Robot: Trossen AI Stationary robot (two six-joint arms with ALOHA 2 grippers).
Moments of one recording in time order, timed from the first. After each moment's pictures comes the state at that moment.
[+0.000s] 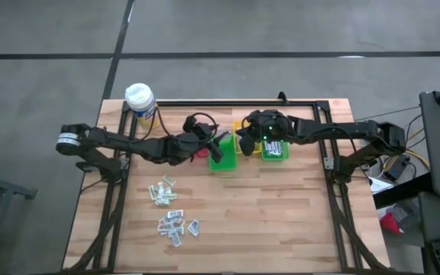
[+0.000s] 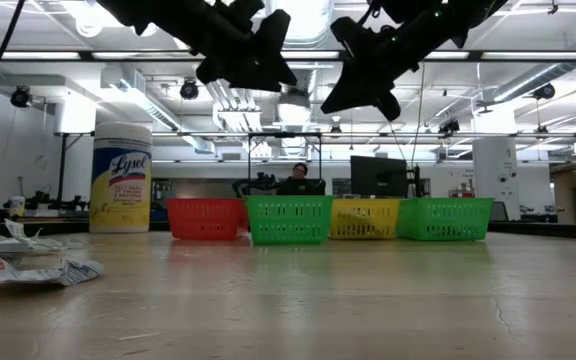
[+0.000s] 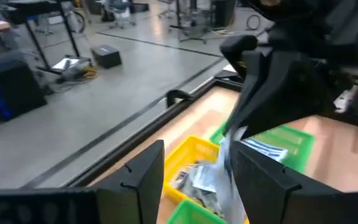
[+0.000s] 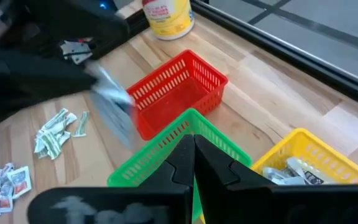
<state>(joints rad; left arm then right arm) 0.01 1.45 0.94 0.26 -0.67 -0.14 -0.23 1.42 0.97 -0.10 0.11 0.45</state>
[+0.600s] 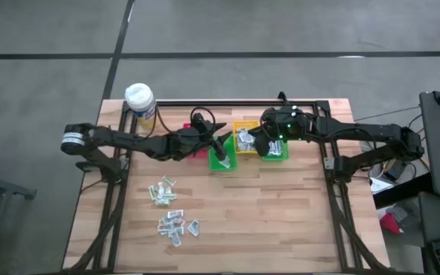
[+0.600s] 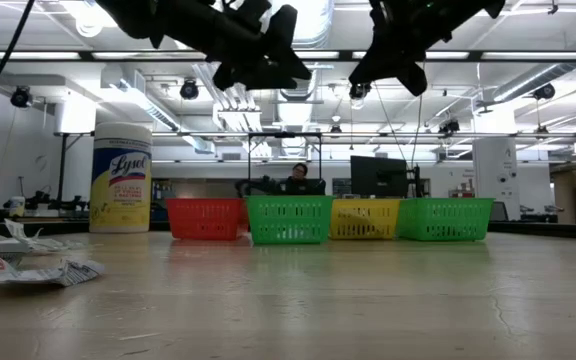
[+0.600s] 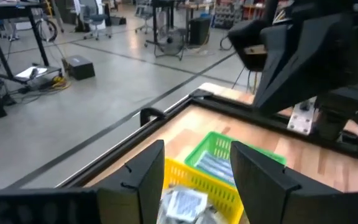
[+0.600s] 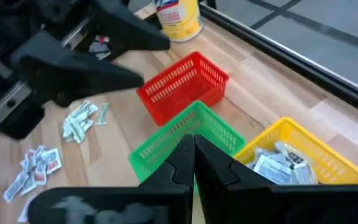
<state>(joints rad) 0.06 1.50 0.94 0.42 -0.51 -0.13 -0.22 1.22 0.97 -0.29 0.08 0.44</state>
